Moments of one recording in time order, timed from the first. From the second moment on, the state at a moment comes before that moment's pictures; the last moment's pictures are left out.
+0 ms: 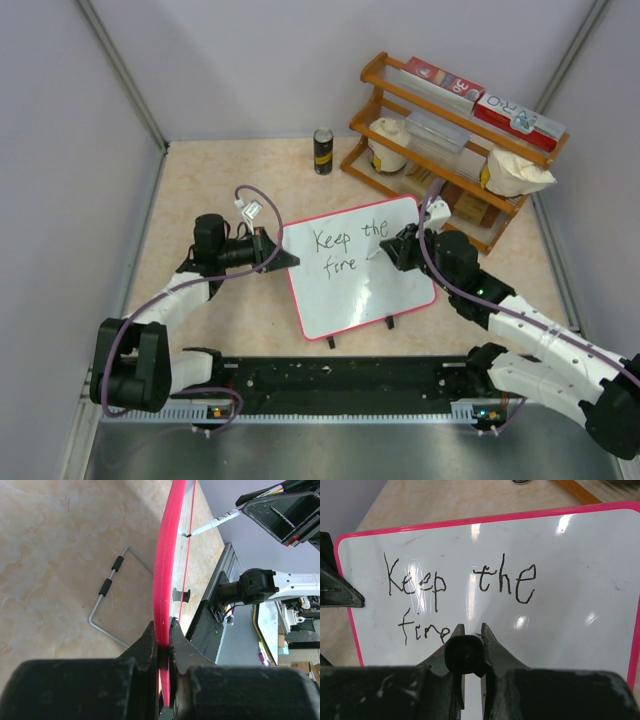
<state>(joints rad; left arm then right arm) -0.13 1.21 0.54 0.20 1.03 -0.50 0.67 0.89 0.58 0.06 0.09 0.41</state>
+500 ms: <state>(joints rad) -0.13 1.21 0.54 0.20 1.03 -0.50 0.67 0.86 0.54 0.04 0.07 0.43</state>
